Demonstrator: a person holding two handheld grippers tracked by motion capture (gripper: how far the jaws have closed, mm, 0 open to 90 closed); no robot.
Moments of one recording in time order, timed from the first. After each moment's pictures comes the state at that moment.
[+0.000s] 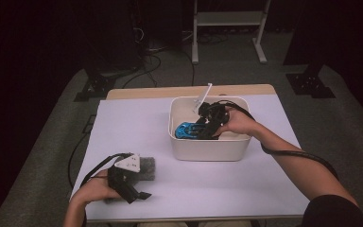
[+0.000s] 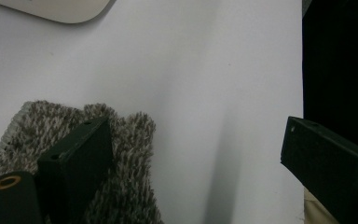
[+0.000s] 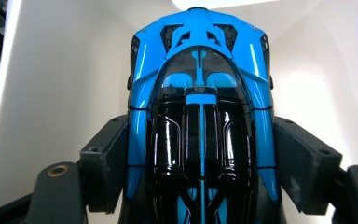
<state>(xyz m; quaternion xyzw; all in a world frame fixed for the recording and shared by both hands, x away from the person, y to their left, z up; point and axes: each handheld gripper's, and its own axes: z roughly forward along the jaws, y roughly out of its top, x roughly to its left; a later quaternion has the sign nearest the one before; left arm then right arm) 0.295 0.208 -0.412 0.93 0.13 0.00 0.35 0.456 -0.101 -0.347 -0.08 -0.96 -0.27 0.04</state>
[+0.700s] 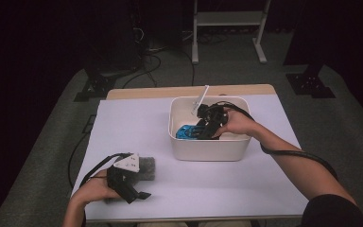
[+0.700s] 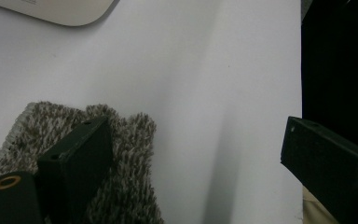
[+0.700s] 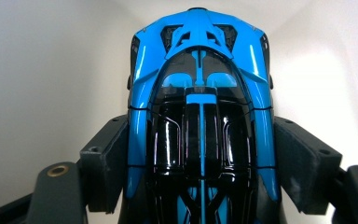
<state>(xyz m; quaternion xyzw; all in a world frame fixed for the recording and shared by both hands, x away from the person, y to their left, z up) 0.295 0.209 -0.411 0.93 0.12 0.00 0.35 0.457 -0.097 -0.353 -0.08 -0.97 -0.24 0.05</state>
